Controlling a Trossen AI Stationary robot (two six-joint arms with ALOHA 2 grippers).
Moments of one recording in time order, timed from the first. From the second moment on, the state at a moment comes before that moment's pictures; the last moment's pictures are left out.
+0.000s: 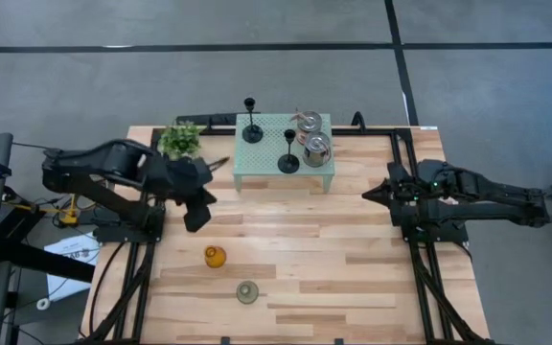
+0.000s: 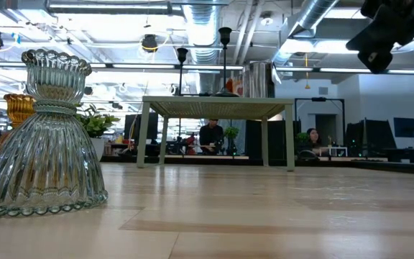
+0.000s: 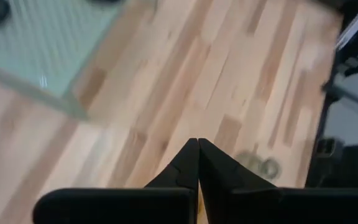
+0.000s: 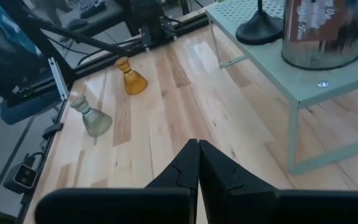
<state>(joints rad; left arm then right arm) -0.23 1.10 1.60 -1.30 -0.21 -0.56 -0.11 0.37 0.54 -0.57 -0.05 0.32</state>
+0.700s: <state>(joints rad) -0.24 1.09 1.19 -1.25 0.06 -0.72 -0.11 0.37 0.54 -0.57 -0.02 0.35</state>
